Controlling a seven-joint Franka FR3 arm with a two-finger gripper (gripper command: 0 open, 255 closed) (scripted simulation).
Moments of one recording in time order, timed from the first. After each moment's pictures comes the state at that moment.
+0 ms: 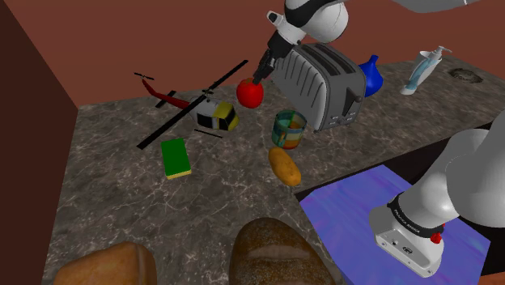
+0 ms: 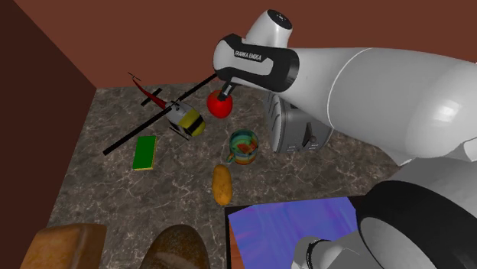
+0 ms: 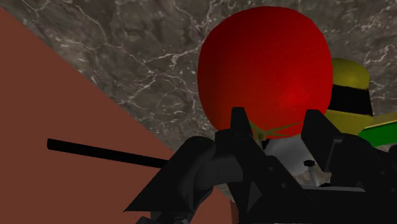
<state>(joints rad) 0.32 0.08 -0.22 -2.06 0.57 2.38 -1.10</state>
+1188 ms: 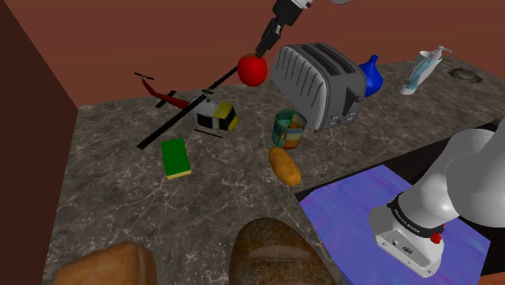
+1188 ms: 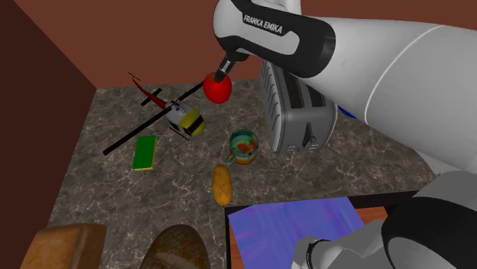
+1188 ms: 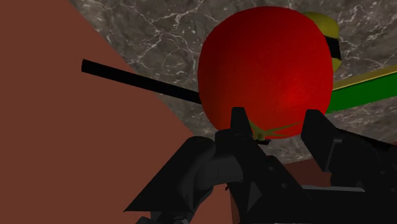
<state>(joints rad) 0.31 0.00 -0.24 -1.92 0.46 2.19 -0.97</state>
